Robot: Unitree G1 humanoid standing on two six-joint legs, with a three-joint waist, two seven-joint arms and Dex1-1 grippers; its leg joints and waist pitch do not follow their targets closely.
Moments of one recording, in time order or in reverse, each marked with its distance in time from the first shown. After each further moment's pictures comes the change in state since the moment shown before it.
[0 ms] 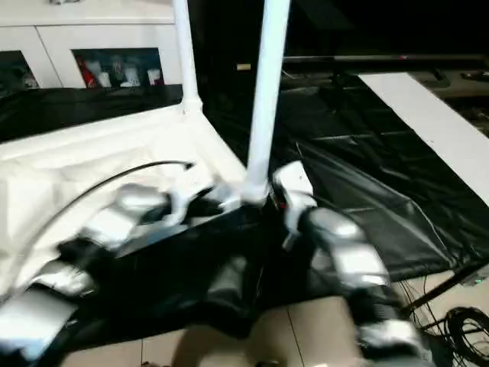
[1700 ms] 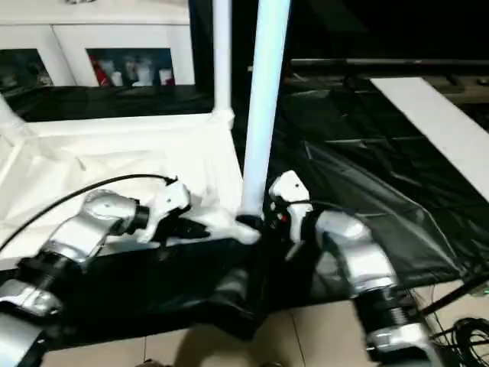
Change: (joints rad) left arm 0.059 0.043 -0.014 -0.104 -0.021 0.073 -0.093; right arm 0.017 0.086 -0.026 -0.008 0.033 0.048 -0.024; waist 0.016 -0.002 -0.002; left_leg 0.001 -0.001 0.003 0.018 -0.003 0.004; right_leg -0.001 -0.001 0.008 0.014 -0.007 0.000
